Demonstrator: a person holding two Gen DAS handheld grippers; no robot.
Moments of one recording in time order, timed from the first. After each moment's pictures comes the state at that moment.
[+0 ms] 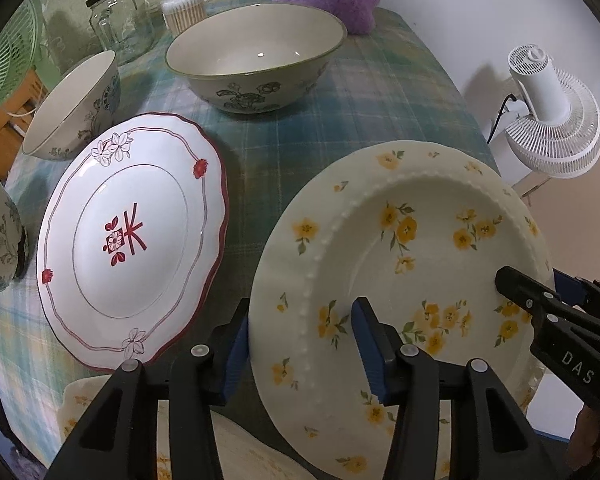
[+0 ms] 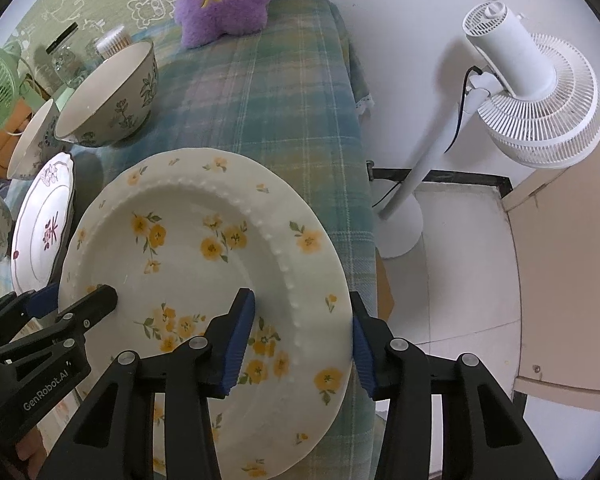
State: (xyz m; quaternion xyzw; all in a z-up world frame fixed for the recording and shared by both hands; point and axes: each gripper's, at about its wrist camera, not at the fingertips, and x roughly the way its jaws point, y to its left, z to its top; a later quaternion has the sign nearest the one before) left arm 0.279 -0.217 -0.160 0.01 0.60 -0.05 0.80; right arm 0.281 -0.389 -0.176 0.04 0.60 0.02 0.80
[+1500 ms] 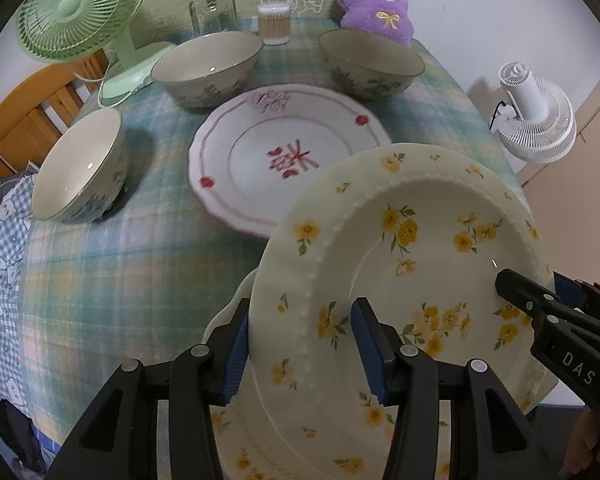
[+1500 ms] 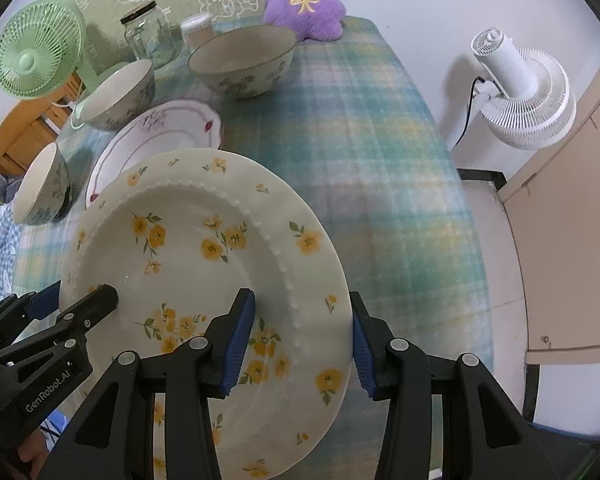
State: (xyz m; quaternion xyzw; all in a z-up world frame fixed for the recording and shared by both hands) left arm 0.183 -0.072 -0.130 0.01 0.56 -0.08 0.82; right arm 0.179 -0.249 -0.132 0.04 0.57 0.00 0.82
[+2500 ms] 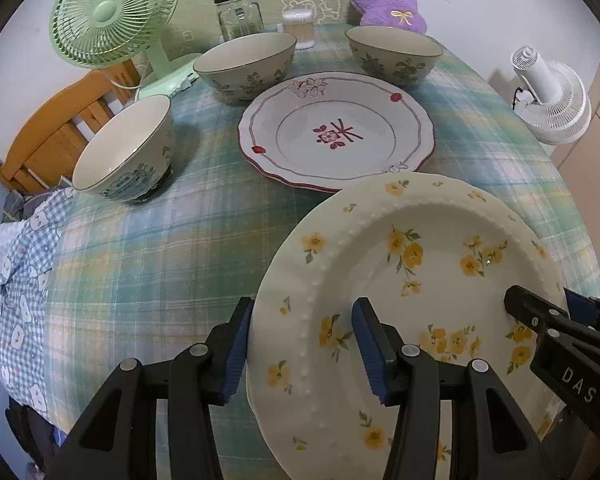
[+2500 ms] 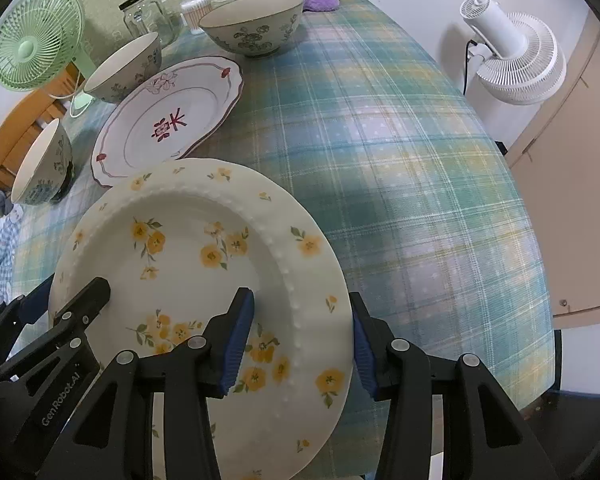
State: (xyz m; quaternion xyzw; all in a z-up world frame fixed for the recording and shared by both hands) left arm 0.146 -0.054 -0.150 0.07 0.52 -0.03 0.85; right arm 0.138 -0.216 -0.165 0.08 0.57 -0.02 0.82
